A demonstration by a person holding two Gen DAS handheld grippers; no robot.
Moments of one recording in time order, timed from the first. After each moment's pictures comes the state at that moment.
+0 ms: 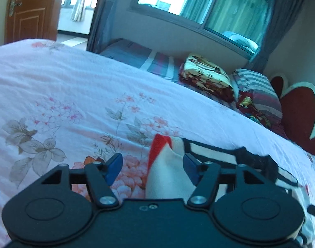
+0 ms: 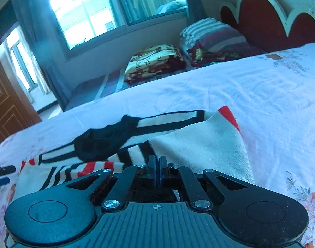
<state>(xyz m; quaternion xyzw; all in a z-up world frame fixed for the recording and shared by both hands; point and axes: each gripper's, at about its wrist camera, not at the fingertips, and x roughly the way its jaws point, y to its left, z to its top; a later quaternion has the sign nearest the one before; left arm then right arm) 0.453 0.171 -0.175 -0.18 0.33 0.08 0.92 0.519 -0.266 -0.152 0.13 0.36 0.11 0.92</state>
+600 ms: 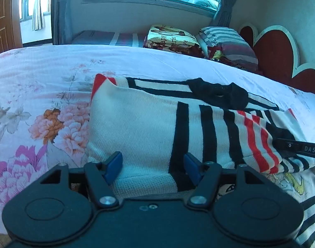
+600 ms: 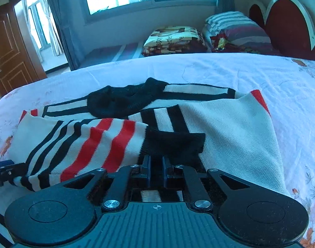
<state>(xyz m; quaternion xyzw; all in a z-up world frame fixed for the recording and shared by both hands) 0.411 0.086 -0.206 -0.07 0.39 0.00 0.92 0.515 -0.229 -0.180 0.05 0.40 0.15 0.91</state>
